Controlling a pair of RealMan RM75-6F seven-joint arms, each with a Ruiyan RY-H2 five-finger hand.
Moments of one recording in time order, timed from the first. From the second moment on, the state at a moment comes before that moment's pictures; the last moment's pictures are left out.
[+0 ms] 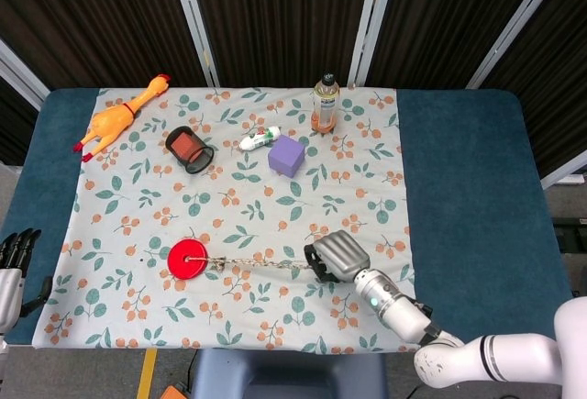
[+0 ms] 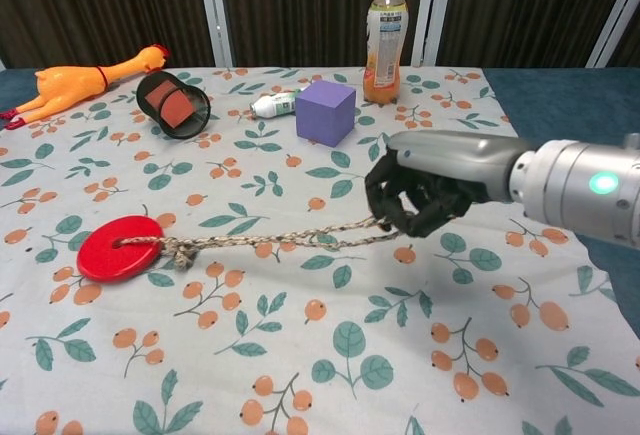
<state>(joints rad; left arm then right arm) -0.08 -1.19 -0.07 -1.45 1.43 1.48 0.01 0.81 -1.45 0.08 -1.77 -1.01 0.94 -0.36</state>
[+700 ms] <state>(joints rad) -0.11 -1.21 -0.07 -1.46 1.44 1.46 0.02 0.44 -1.04 0.10 -1.64 -1.17 1.19 0.25</state>
